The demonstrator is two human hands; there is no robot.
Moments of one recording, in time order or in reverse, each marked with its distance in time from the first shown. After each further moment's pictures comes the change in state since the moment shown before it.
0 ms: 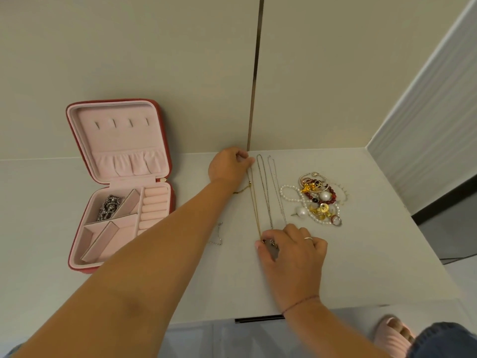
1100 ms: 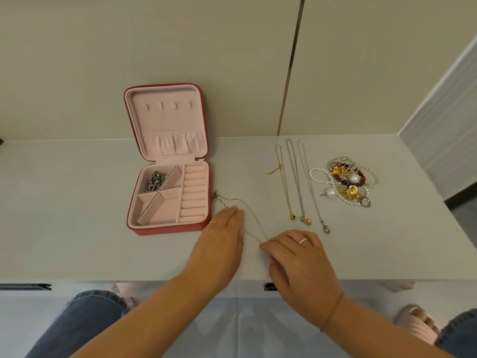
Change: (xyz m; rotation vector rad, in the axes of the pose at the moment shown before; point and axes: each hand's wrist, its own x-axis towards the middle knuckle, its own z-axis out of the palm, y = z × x) left_hand -0.212 -0.043 -0.086 0.442 -0.188 0.233; right_hand -0.042 -0.021 -0.029 0.213 -0.219 -0.519
